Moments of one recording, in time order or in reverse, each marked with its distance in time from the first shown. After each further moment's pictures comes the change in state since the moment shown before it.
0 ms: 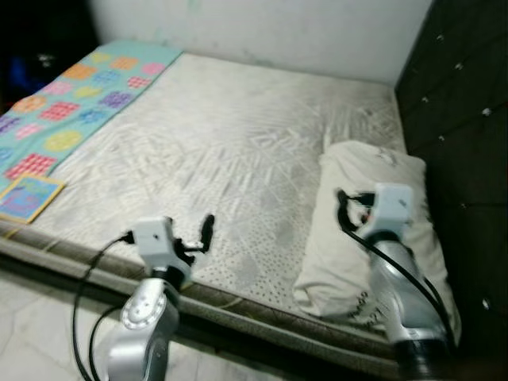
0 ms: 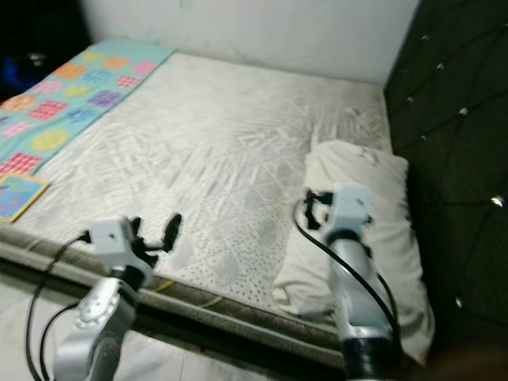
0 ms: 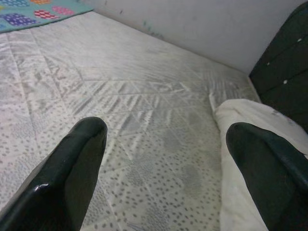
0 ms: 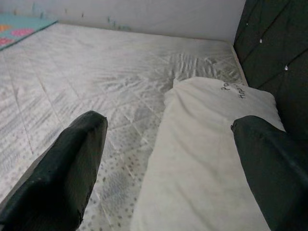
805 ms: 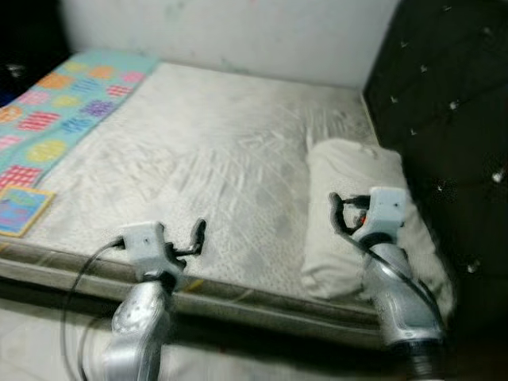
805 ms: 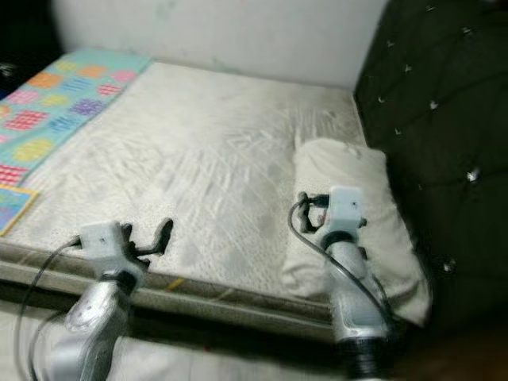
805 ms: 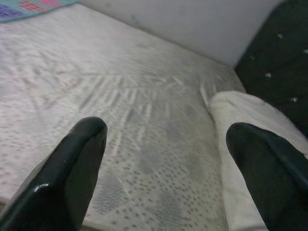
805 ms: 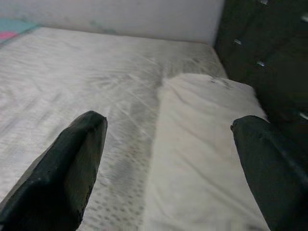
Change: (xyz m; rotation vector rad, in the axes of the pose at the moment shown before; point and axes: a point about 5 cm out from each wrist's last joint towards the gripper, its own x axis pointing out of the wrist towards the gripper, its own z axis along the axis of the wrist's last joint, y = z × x) left arm -0.001 0.000 -0.003 -0.026 0.020 0.014; right arm 0.002 -0.002 0.000 -0.014 0.005 0.008
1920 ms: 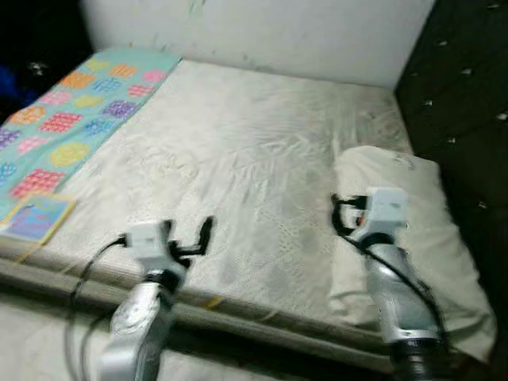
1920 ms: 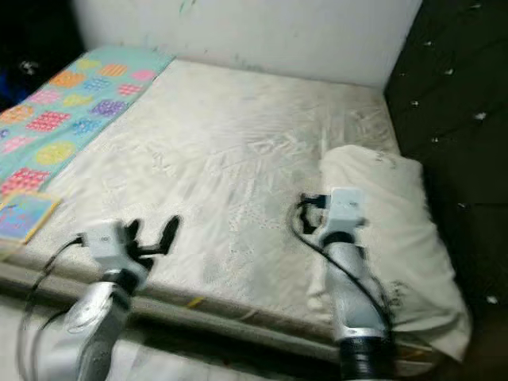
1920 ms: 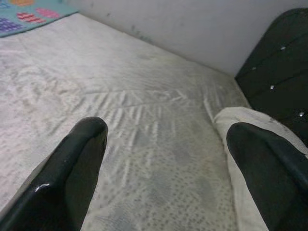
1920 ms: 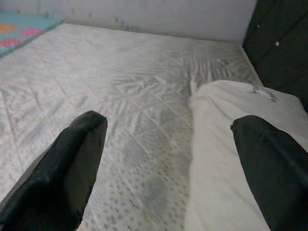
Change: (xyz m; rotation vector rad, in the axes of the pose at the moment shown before) left arm -0.005 0.007 0.005 -0.020 -0.029 -0.040; right arm 0.000 0.018 0.001 0.003 -0.004 0.054
